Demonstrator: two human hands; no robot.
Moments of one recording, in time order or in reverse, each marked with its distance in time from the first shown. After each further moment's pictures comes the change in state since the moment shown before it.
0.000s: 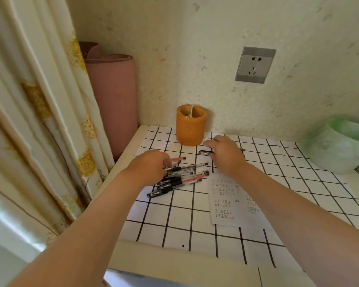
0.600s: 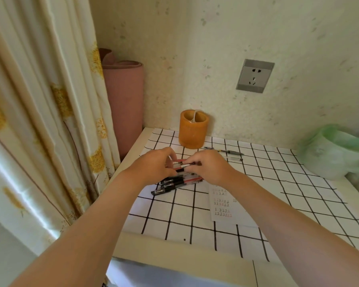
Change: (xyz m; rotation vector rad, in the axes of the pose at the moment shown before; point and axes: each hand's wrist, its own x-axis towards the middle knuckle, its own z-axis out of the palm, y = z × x) left_hand -0.021 0.005 -0.013 -0.247 0.044 0.060; right_hand -0.026 -0.068 -0.033 0.441 -0.185 -0.122
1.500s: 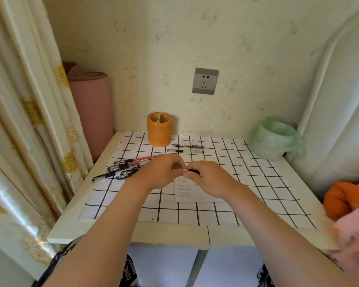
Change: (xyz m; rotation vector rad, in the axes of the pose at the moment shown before) left_hand -0.031 0.109 0.032 -0.130 -0.080 0.250; right_hand -0.129 -0.009 -0.048 -0.066 0.047 0.187
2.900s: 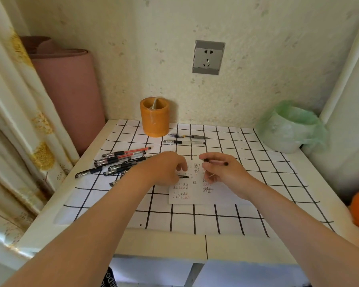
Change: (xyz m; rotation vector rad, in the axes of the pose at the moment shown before) left_hand 0.049 -0.016 0.030 0.315 -0.275 -0.099; right_hand 0.015 0.074 0.006 0.940 0.018 0.329
